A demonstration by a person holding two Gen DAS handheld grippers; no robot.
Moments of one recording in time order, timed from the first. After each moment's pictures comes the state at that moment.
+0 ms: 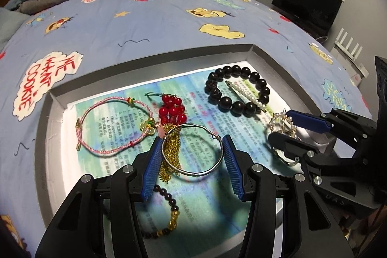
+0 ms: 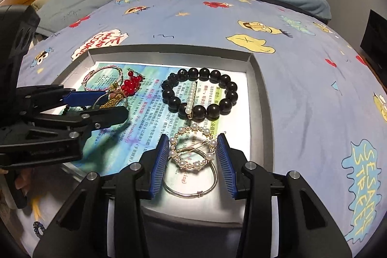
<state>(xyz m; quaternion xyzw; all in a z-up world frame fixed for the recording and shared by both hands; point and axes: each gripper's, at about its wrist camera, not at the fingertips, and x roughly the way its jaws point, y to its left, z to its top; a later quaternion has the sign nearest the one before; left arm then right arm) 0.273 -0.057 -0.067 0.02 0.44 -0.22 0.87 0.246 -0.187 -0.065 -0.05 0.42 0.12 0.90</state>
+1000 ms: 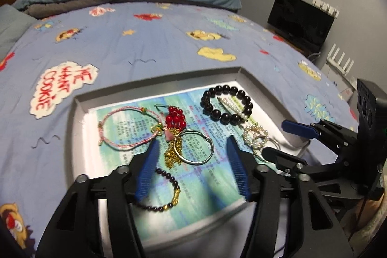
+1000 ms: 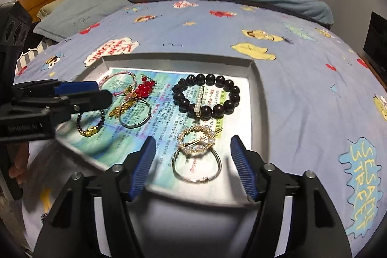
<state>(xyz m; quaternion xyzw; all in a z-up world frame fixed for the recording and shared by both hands) 0.236 -0.029 -0.029 -0.02 0.39 -0.22 0.89 0.215 -0.196 -0.045 -0.04 0.38 0.14 0.91</state>
